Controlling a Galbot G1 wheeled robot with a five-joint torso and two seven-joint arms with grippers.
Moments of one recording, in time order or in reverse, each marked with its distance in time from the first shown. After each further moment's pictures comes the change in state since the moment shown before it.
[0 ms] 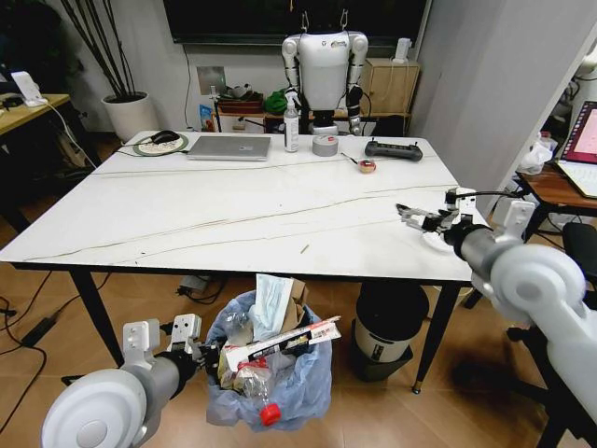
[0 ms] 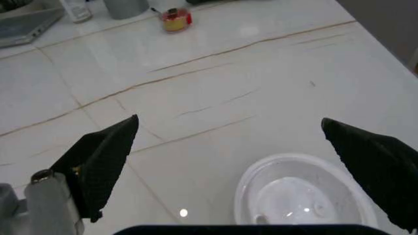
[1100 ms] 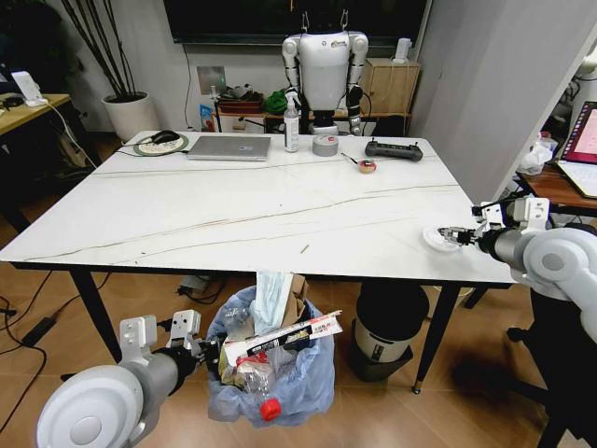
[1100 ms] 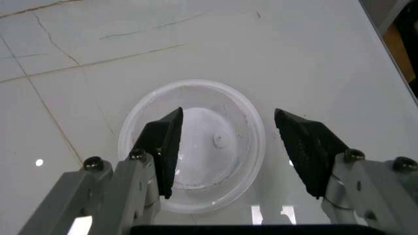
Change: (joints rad) left arm -0.011 -0.016 -0.013 -0.003 -0.025 0.000 0.003; right arm -0.039 -0.207 0.001 -0.095 0.094 -0.107 -0.120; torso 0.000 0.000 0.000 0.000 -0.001
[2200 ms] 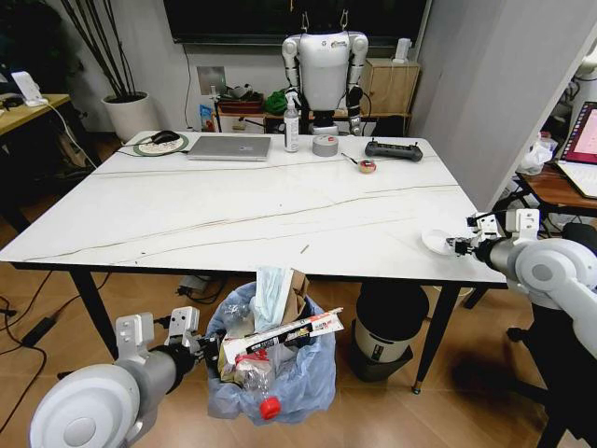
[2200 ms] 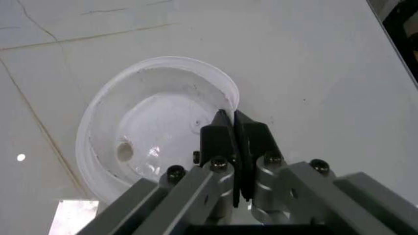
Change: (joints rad) left arm -0.002 -0.002 -0.016 -0.015 -0.011 0.000 0.002; right arm -0.016 0.007 -0.030 0.000 -0.061 0.003 0.006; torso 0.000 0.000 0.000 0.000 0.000
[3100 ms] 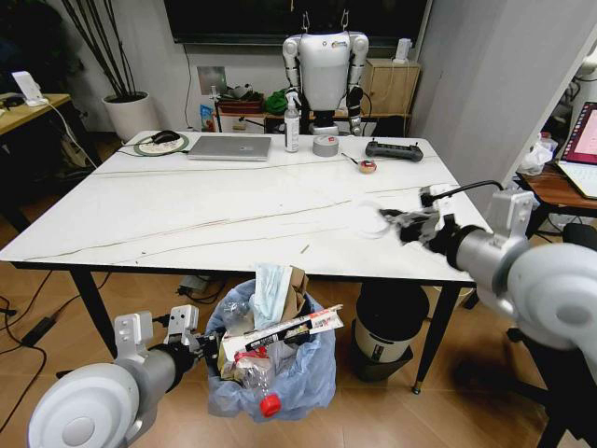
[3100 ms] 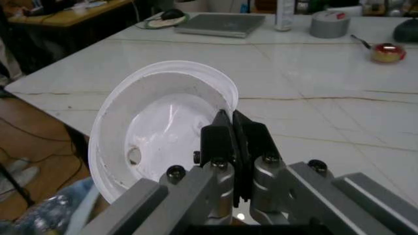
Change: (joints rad) left arm -0.009 -0.010 0.007 0.007 0.000 0.000 -0.007; right arm 0.028 0.065 0.011 0.572 0.154 0.058 0.030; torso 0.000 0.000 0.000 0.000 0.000
